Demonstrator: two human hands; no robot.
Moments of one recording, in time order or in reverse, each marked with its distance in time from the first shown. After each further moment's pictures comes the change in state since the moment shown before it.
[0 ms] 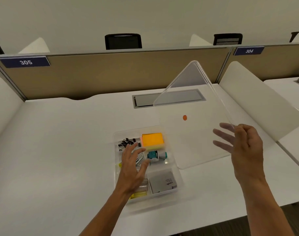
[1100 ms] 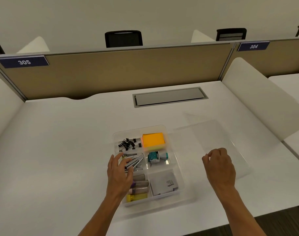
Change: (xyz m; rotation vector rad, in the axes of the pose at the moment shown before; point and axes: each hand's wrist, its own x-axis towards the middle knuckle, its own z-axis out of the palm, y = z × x) left_hand -0.006 -0.067 0.001 0.262 0.044 -0.204; right_hand 0.013 0.163 0.000 -1.352 0.015 -0.207
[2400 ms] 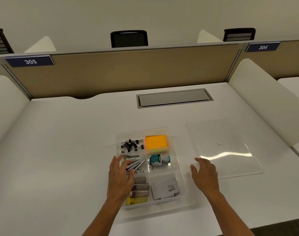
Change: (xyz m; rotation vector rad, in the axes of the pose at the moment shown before) left_hand -0.001 0.000 0.000 0.025 0.014 -0.022; right_hand -0.007 -0.004 0.070 0.346 -0.383 0.040
